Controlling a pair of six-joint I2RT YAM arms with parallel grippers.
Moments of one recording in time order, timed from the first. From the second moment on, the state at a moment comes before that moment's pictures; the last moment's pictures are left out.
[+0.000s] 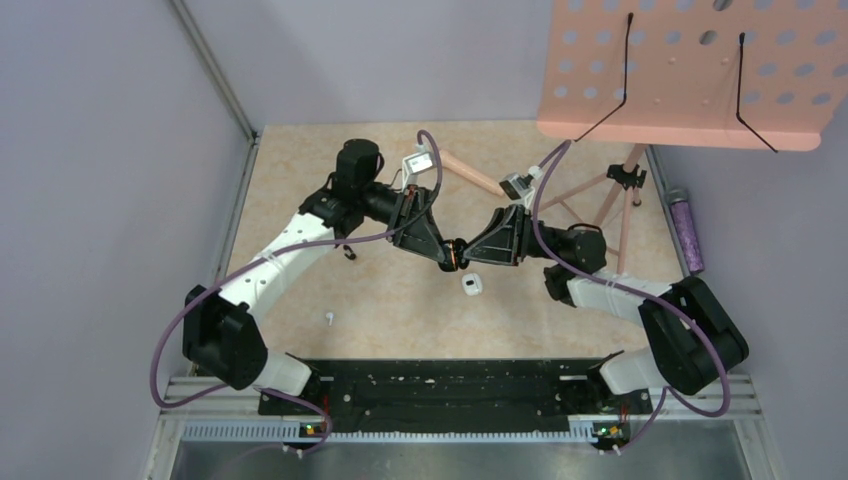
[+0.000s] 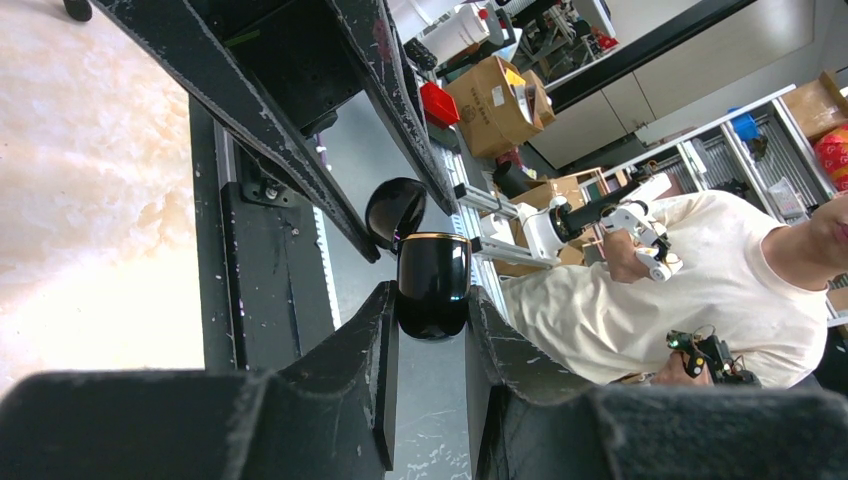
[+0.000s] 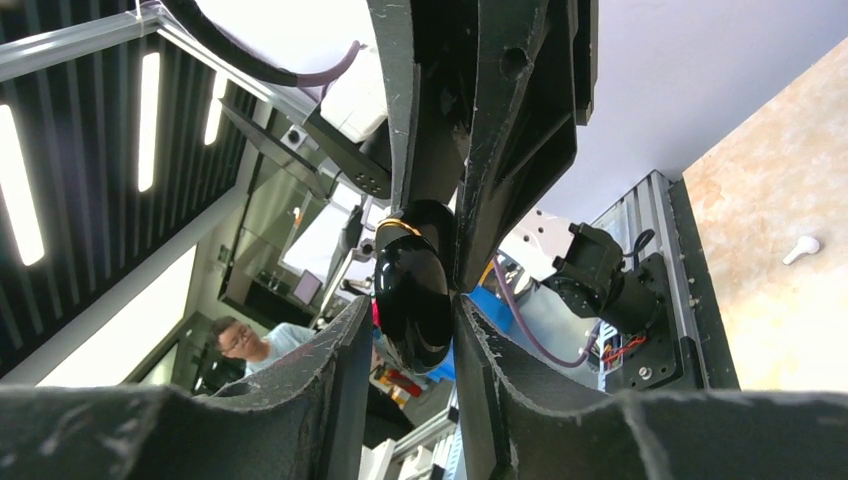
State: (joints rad) left arm -0.49 1.44 1.23 -0.16 1.51 -0.50; right arm 0.51 1.39 0.55 1.52 -0.97 1.65
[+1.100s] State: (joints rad) left arm -0.49 1.45 1.23 -0.16 1.46 -0.48; right arm 0.48 1.40 0.47 1.52 -0.96 1.65
